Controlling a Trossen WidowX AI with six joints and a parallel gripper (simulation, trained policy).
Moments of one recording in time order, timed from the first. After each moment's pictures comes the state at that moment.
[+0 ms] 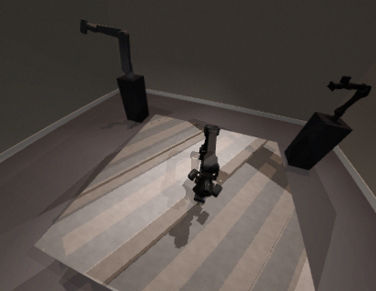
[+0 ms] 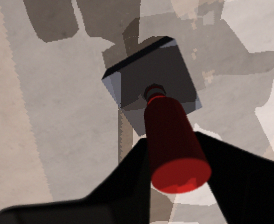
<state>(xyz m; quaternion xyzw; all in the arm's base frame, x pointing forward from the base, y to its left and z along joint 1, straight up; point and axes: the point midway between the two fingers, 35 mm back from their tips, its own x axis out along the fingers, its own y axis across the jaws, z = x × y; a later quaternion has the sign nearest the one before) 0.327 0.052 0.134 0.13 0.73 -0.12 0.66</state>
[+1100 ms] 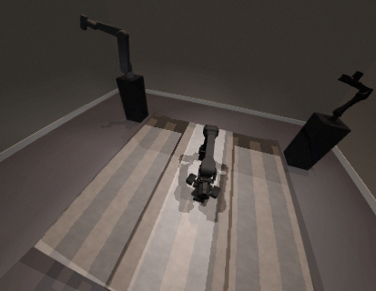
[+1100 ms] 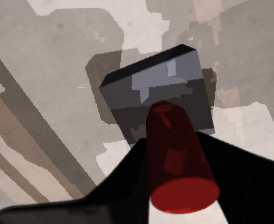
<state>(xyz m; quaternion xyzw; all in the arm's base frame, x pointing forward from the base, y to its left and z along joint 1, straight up) 0.327 0.051 0.099 0.09 0.74 -0.08 0.66</state>
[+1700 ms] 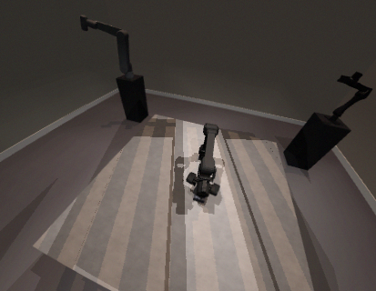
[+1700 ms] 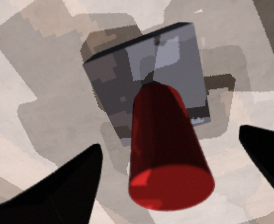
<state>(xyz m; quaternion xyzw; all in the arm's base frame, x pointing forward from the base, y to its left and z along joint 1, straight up) 0.312 0.049 0.097 0.08 0.74 -0.06 0.66</state>
